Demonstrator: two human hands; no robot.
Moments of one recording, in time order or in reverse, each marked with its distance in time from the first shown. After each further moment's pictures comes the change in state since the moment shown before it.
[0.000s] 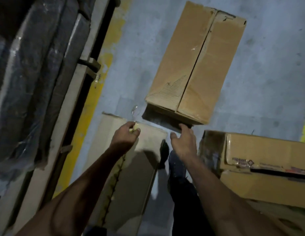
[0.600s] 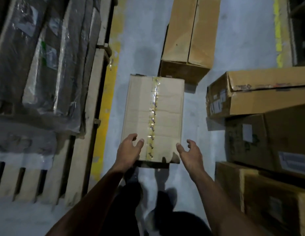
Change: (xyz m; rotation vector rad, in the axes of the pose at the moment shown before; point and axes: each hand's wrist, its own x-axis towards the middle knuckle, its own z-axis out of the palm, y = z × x) left_hand -0.249 -0.272 -0.071 -0.061 -0.072 0.120; right_hand -0.350 0.076 0.206 0.336 0.130 0.256
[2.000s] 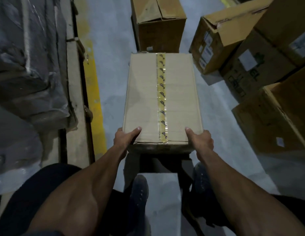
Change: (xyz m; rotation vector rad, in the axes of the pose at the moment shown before) left_hand 0.092 -0.304 0.043 -0.257 -0.076 0.055; right_hand -0.006 0.227 0.234 0.368 0.429 0.177
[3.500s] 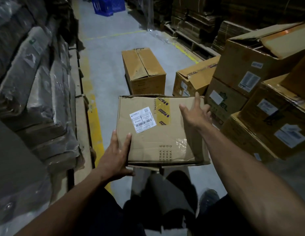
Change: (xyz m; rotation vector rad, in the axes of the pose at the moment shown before) left_hand -0.124 0.102 -0.078 1.324 -0.104 0.880; right_hand -0.083 -0.152 -0.120 -0.163 0.173 -0.476
